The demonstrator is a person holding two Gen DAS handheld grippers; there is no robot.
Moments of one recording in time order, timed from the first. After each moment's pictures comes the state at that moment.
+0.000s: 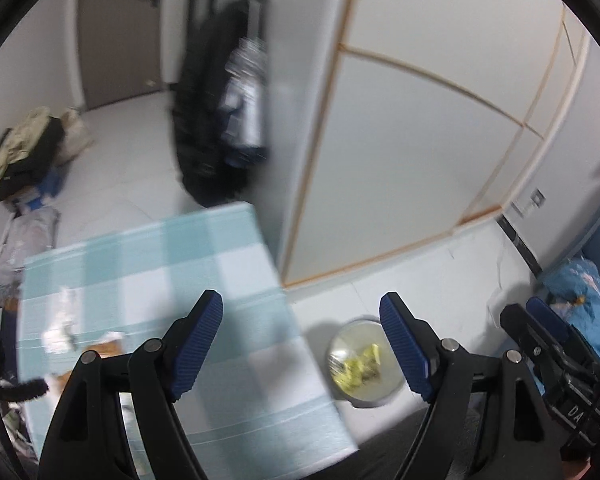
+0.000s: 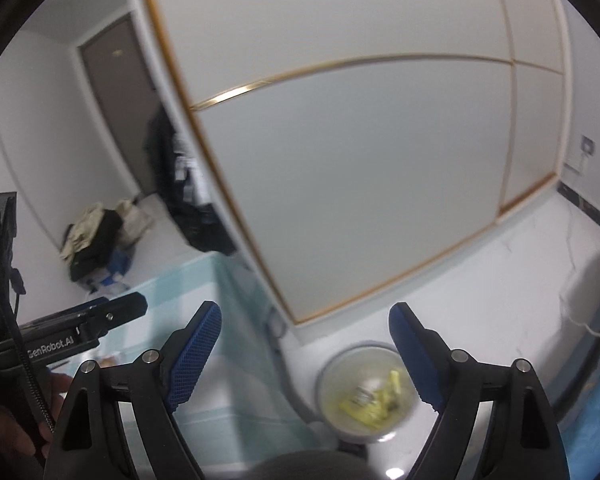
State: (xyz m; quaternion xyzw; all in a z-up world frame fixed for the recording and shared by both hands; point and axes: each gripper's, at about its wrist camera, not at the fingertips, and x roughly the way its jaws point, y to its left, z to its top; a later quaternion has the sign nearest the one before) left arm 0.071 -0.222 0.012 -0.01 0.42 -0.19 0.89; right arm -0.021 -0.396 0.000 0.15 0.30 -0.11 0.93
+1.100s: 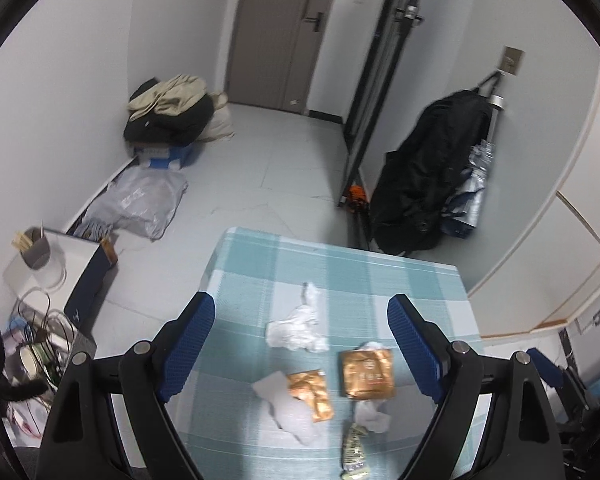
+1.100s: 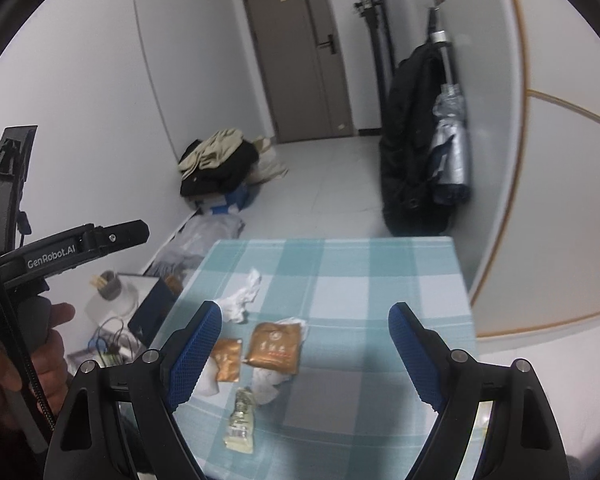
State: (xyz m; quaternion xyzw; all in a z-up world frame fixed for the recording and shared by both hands) left arm 0.072 0.024 -0.012 -0.13 0.36 0.00 0.92; right arm 0.055 -0.144 -0.026 0.03 0.32 0.12 0.94
